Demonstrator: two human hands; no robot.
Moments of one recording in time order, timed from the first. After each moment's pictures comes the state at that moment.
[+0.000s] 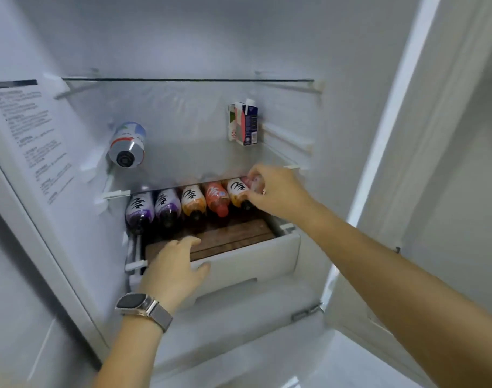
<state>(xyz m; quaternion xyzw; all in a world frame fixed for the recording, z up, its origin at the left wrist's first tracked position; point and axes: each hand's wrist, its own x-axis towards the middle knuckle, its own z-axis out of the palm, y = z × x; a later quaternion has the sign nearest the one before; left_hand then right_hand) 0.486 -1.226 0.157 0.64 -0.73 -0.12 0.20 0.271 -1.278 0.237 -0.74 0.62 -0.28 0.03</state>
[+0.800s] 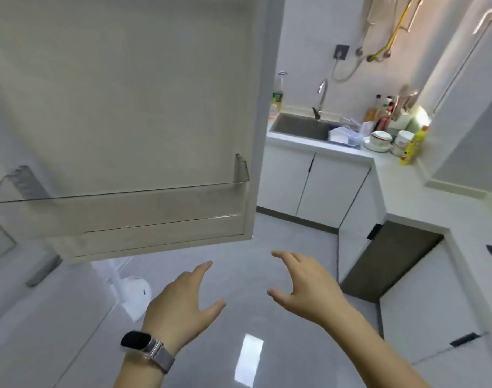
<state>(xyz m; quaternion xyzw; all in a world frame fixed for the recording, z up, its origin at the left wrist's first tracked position) 0.189 -0.892 0.068 0.22 -0.95 -0.22 0.03 0.051 -0.699 0.076 -0.34 0.93 -0.12 0.08</state>
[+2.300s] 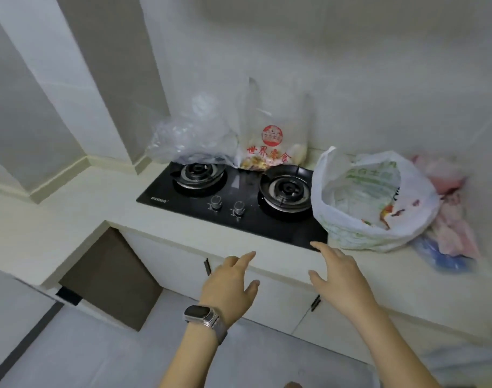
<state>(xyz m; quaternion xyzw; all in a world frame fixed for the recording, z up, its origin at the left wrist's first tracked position) -0.138 -0.363 0.015 -0.57 -0.78 -0.17 -0.20 0.063 -0.254 0.002 0.53 0.82 -0.22 -0.09</state>
